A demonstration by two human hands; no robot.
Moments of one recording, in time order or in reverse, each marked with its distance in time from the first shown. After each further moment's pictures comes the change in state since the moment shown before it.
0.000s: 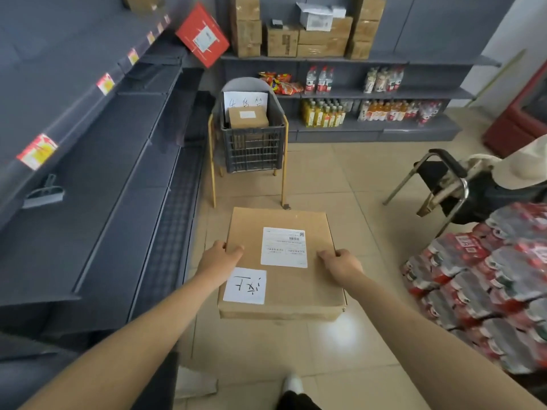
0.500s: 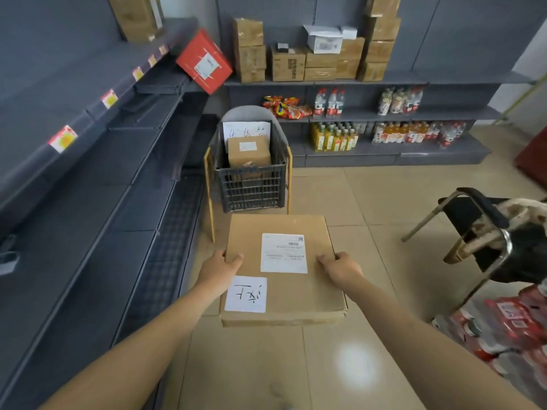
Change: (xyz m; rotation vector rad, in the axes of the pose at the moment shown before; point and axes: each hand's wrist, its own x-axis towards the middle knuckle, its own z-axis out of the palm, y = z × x) left_hand 0.199 0.129 0.008 -0.029 0.046 -0.028; right_hand 0.215 -0.137 -0.052 0.002 -0.053 -0.060
